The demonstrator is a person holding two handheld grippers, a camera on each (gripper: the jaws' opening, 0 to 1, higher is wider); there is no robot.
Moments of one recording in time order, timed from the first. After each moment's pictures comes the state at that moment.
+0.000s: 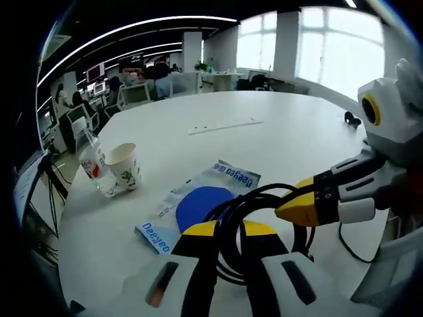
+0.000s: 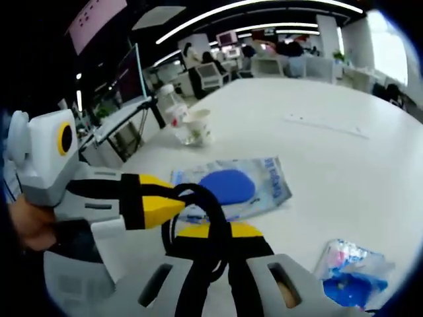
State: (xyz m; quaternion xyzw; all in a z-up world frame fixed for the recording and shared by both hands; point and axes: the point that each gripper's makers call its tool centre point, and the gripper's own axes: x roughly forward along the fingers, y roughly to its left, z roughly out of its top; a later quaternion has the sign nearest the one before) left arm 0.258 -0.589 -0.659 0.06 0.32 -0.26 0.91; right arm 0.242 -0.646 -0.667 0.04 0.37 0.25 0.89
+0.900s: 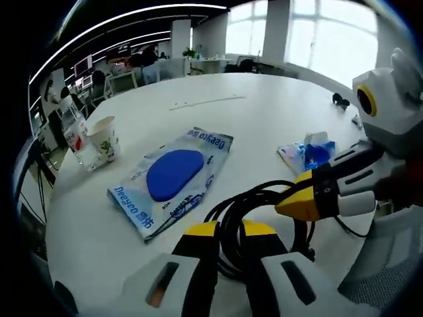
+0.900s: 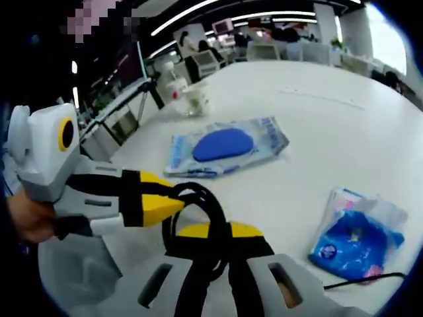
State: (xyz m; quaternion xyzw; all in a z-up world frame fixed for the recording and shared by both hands) left arm 0.204 -0.605 -0.704 0.08 0.36 -0.29 0.88; right arm 0.186 -0.661 -0.711 0.04 0.42 0.24 0.88
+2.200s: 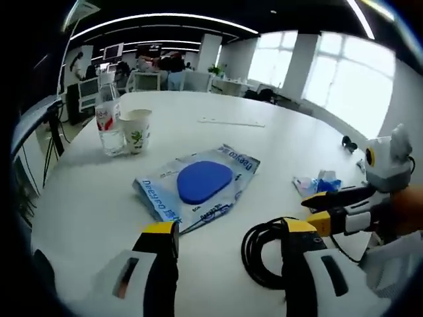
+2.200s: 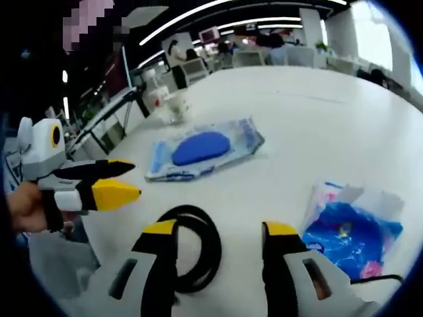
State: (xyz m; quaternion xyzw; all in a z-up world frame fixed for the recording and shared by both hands) left arm 0.226 -0.556 -0.682 -0.05 0.32 -0.25 0.91; right arm 0.201 -0.680 -0.713 0.06 0.39 0.21 0.89
